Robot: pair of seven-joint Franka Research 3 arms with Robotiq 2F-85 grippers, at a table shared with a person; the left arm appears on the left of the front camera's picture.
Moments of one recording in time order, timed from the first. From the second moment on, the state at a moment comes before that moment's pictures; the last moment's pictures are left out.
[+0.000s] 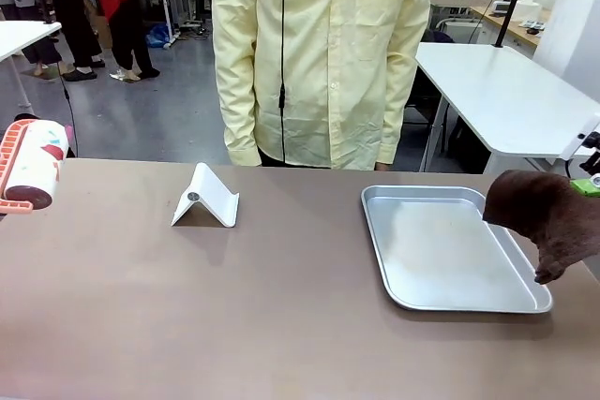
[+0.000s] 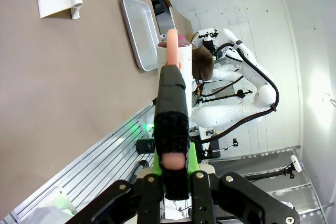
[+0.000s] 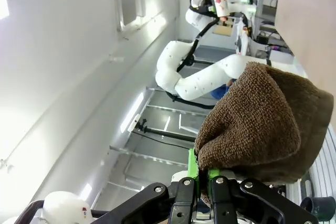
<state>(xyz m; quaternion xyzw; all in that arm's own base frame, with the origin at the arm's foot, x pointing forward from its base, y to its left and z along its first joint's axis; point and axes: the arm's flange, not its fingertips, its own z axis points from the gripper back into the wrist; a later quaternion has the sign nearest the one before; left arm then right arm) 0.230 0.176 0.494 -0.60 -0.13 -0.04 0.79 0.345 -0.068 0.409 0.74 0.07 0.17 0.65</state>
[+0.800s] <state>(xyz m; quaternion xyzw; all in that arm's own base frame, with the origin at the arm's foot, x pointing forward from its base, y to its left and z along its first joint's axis) 0.230 0.176 0.494 -0.60 -0.13 -0.04 0.79 0.345 -0.067 0.409 0.74 0.07 0.17 0.65</state>
